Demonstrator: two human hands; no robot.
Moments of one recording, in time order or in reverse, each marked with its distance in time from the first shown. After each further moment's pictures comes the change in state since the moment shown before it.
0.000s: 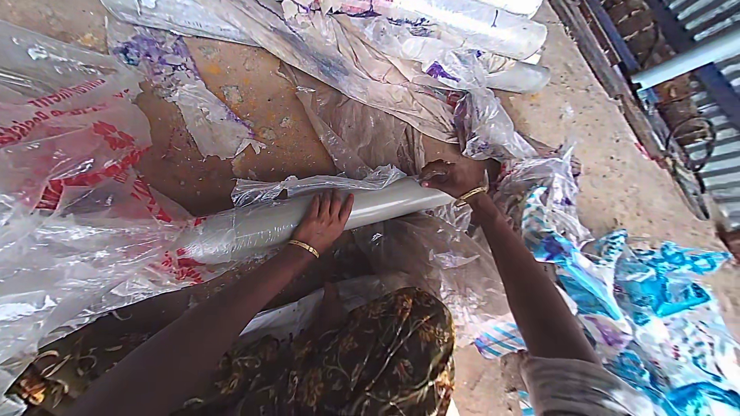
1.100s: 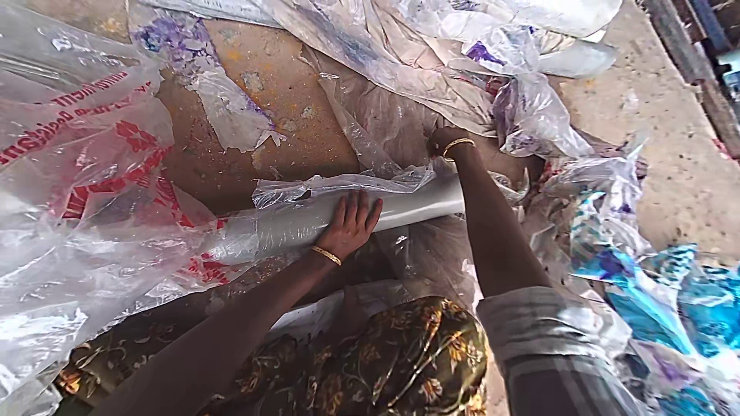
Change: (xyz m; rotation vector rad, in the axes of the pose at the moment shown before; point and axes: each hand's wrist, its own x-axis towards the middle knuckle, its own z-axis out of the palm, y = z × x) left_hand -0.007 0.007 0.017 0.235 0.308 0.038; right_hand 0.138 -0.030 0.033 -0.770 -0.333 0.498
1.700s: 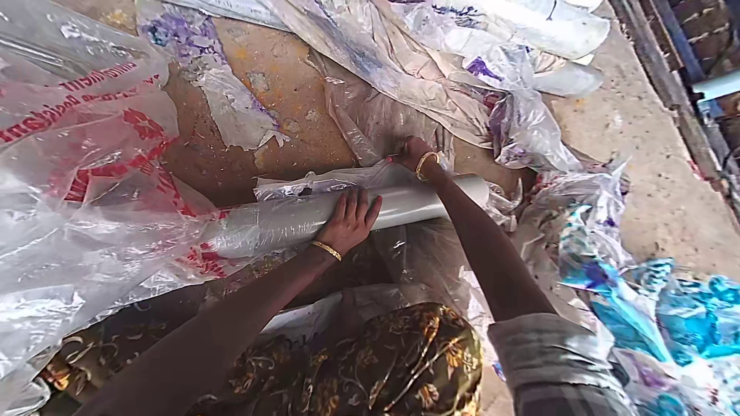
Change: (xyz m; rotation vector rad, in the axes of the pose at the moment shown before) left_hand 0.013 -0.008 0.003 -0.101 -0.033 -0.036; right_hand -0.009 -0.054 0.012 0.405 0.154 -0.322
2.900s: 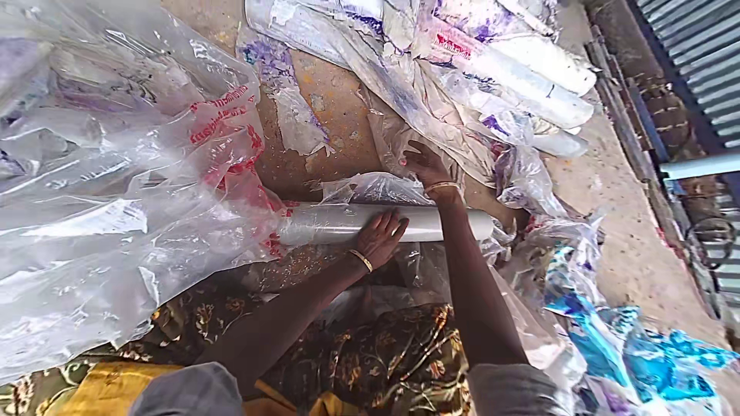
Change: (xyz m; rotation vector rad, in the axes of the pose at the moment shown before) left_hand -0.010 0.000 -0.043 -0.554 -0.287 -0.137; right_hand -0.064 -0.117 -0.011 0.736 0.225 -0.039
